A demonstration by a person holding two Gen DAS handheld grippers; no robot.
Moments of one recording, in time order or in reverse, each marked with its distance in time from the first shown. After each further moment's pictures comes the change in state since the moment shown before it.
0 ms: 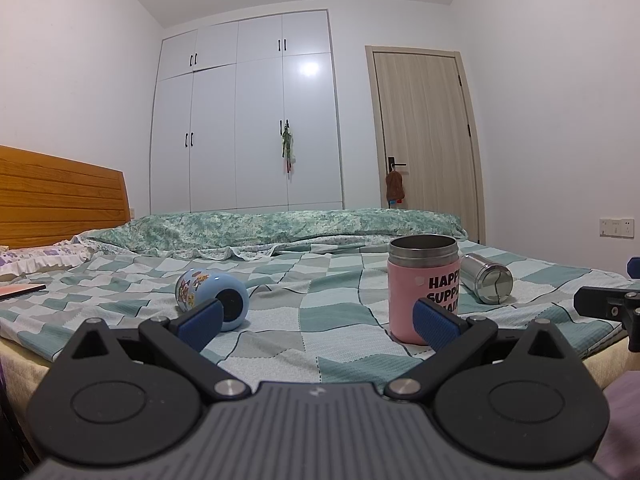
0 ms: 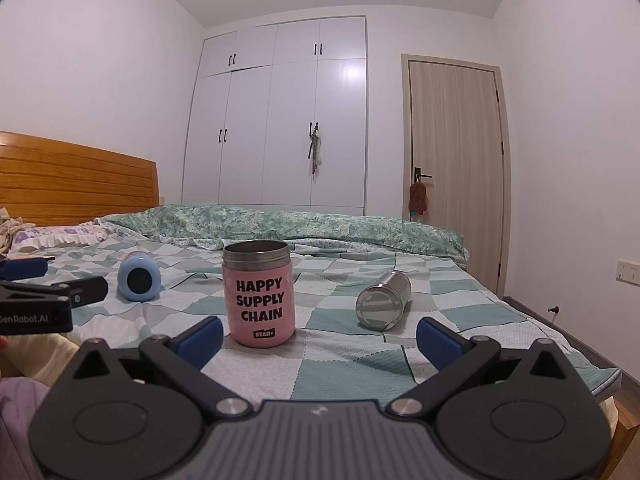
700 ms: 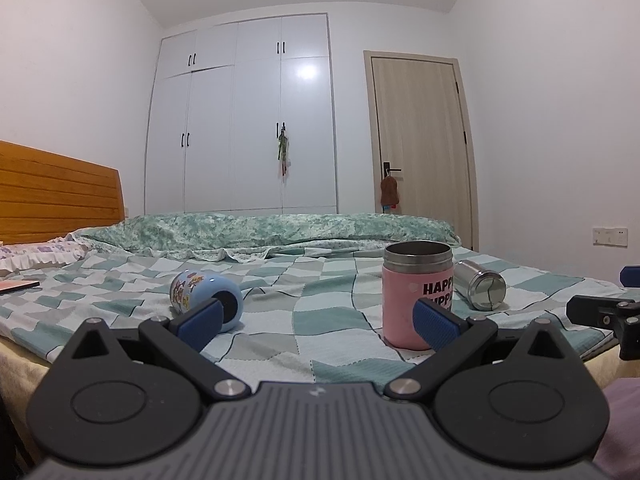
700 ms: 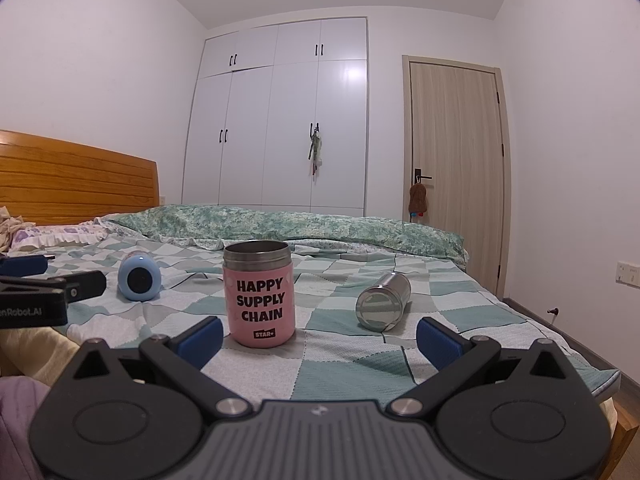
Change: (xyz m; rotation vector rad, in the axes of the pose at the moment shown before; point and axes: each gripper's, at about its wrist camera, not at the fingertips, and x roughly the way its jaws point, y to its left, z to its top) left arm -0.002 0.002 0.001 -0.021 -0.012 -0.024; right arm 0.000 -0.001 0.001 -0.003 -0.001 0.000
